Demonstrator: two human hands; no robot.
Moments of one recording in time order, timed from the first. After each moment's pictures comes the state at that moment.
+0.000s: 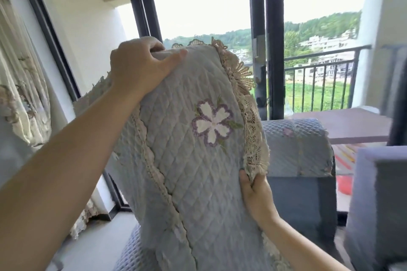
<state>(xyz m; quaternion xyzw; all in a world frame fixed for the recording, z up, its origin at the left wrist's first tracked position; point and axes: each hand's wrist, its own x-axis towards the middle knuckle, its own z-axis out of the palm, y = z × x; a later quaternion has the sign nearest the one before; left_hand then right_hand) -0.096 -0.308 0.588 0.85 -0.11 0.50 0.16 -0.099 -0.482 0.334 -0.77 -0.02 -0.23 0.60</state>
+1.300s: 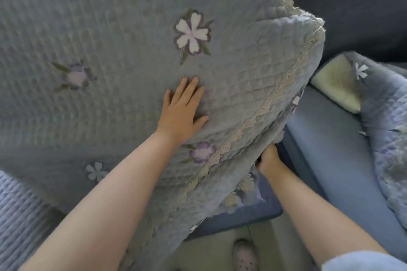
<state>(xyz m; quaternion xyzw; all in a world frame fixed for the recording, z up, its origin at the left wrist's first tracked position) -0.020 -0.609 0.071 0.95 -0.32 -0.04 0.05 -0.115 -0.786 -0.035 -0.44 0.46 0.03 0.77</state>
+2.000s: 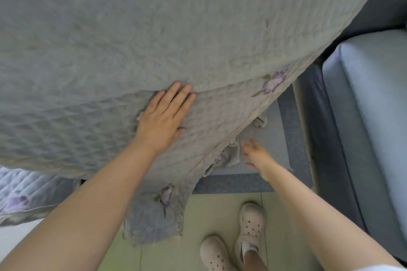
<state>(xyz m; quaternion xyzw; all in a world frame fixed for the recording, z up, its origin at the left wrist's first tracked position) -0.064 -0.468 -0.131 0.91 -0.35 0.15 -0.16 -0.149 -0.691 -0.207 -0.62 0.39 0.32 0.60</state>
